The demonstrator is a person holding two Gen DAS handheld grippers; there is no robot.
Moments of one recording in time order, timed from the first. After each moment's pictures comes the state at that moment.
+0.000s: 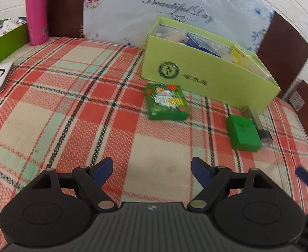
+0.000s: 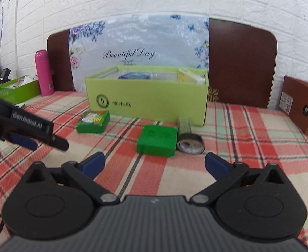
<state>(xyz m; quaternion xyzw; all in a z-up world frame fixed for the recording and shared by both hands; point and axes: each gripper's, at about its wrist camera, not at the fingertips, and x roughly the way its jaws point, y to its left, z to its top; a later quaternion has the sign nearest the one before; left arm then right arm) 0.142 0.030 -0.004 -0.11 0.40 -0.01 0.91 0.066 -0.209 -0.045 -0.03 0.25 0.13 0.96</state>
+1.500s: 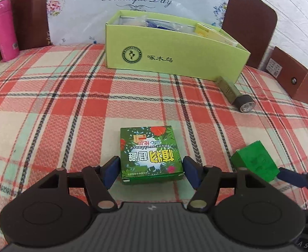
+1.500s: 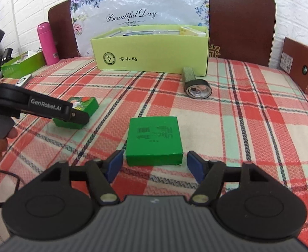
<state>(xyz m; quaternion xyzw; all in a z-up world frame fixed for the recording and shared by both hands) 0.118 0.005 -0.023 -0.04 0.40 -0.09 0.91 0.034 -0.214 -0.056 -0.03 0.35 0.14 0.93</state>
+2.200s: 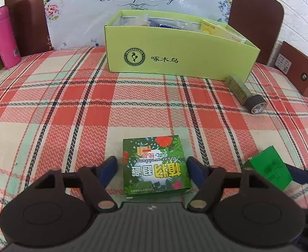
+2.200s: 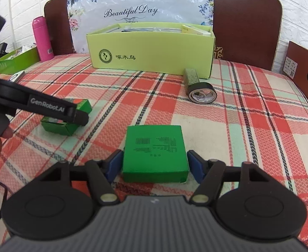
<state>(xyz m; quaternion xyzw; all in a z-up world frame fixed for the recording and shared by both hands) 0.132 -0.001 -0.023 -0.01 0.40 -0.08 0.91 0.058 -0.202 -0.066 -0.04 0.35 0.13 0.93</state>
